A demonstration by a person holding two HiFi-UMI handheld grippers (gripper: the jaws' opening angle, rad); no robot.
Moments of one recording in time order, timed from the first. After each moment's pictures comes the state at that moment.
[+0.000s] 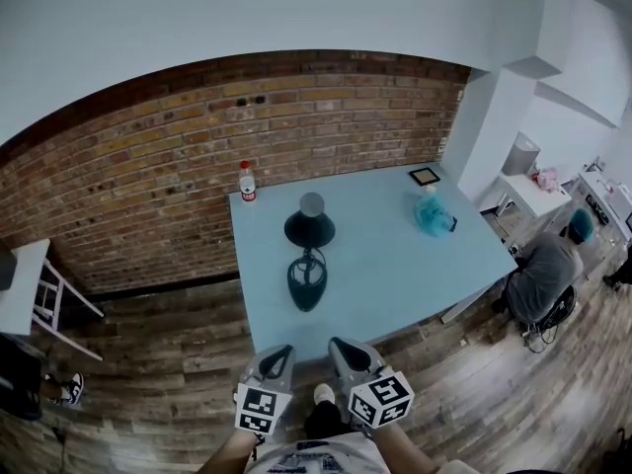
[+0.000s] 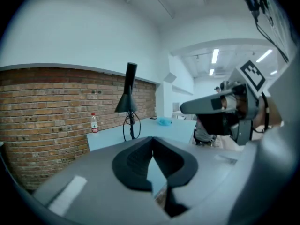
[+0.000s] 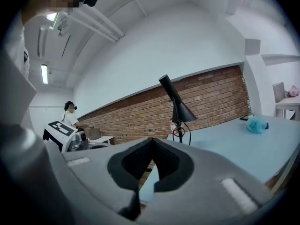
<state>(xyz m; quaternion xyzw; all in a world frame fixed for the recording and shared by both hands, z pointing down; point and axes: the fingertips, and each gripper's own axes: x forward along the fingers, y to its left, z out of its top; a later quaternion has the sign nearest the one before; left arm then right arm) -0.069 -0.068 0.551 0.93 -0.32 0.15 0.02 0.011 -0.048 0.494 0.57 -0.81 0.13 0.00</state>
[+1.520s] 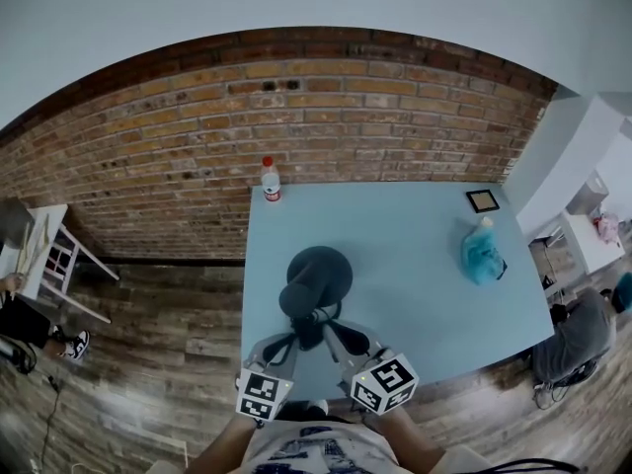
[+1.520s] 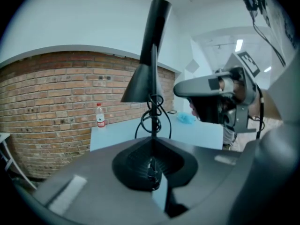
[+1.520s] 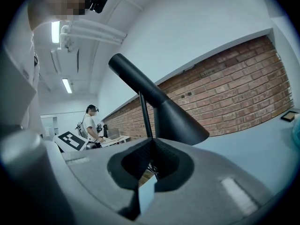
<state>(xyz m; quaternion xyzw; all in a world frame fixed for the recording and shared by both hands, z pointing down) 0.013 -0.251 0.596 0.89 -0.41 0.19 0.08 0.074 -0.259 0.501 0.41 -0.90 0.13 0.00</state>
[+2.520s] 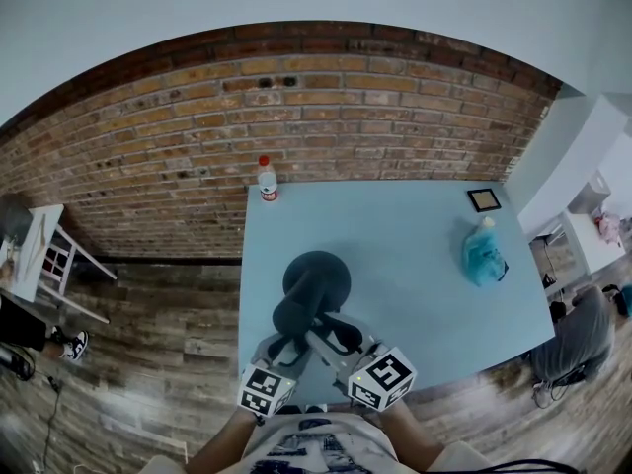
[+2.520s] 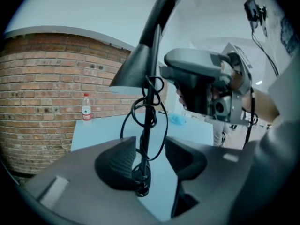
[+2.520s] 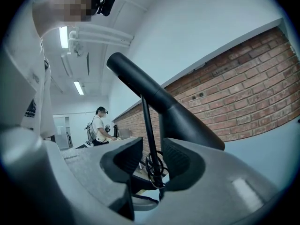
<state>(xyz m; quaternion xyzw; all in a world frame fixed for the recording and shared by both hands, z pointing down) 0.039 -0.267 0.627 0.91 -0.35 0.16 0.12 0.055 -0.279 0.486 0.35 -0.93 0.11 -0.01</state>
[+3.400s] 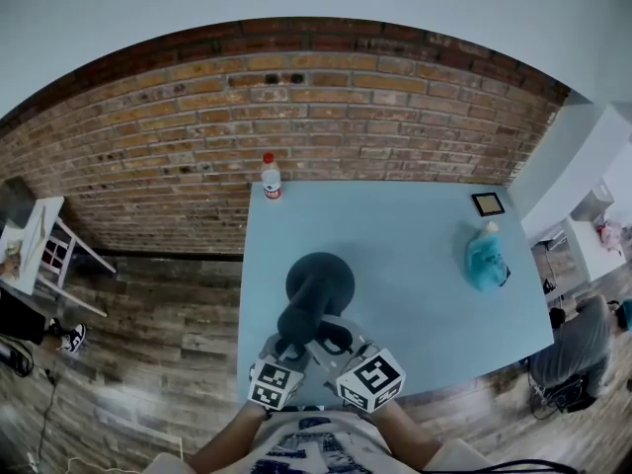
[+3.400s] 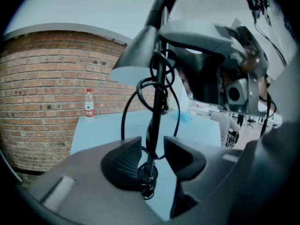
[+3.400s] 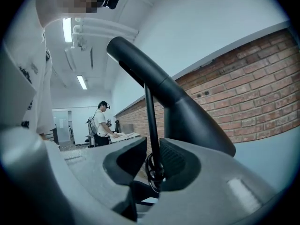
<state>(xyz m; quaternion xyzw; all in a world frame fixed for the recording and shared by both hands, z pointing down) 0.048 -0.286 0.659 0.90 -0.37 0.17 0.13 0.033 -0.286 0.495 0.33 -0.94 0.09 0.01</state>
